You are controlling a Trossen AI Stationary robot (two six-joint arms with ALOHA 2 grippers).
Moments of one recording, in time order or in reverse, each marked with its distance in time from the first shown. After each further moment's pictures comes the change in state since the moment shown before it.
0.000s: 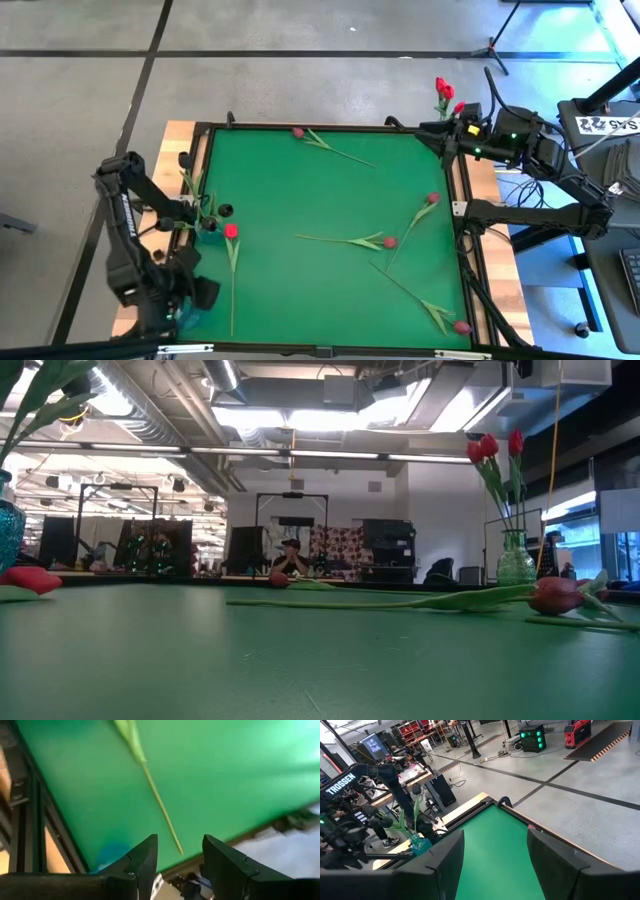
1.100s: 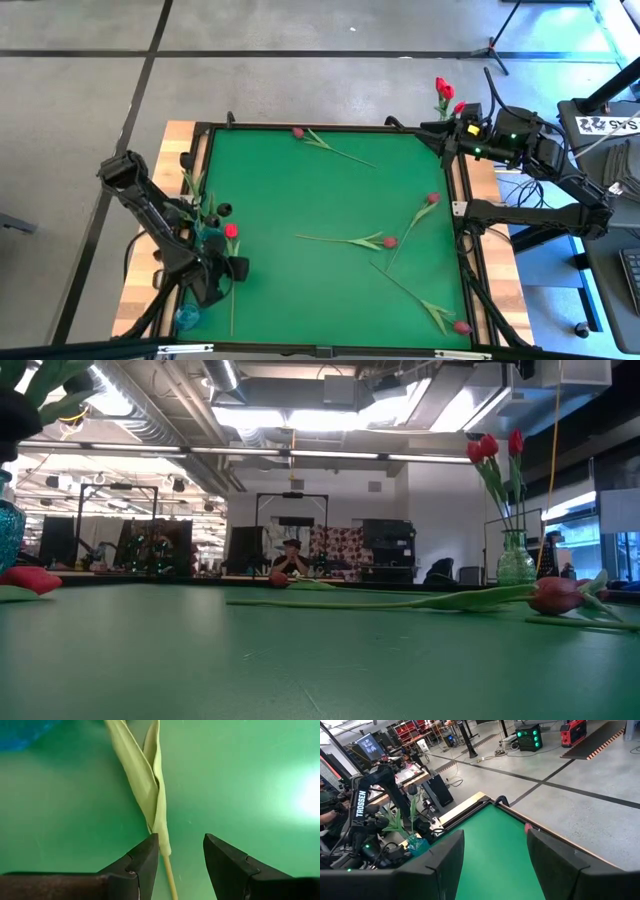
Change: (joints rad) left arm 0.223 -0.005 -0.590 0.538 -0.060 0.030; right arm -0.001 -0.001 0.000 -0.011 0.018 0.008
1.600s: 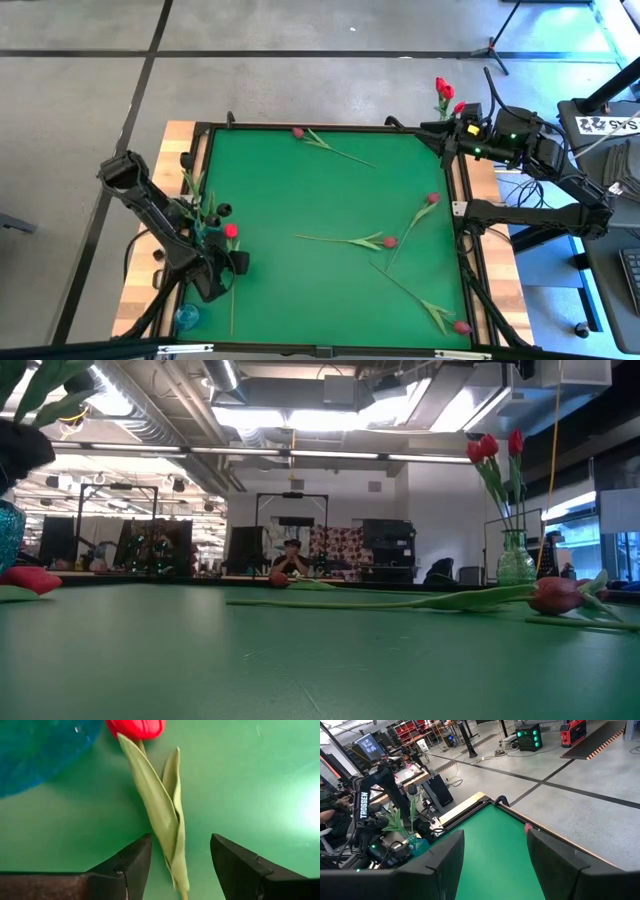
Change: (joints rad) left arm 0.029 0.006 -0.063 0.007 -0.016 0.002; right arm 0.000 0.000 0.000 0.000 0.000 0.000
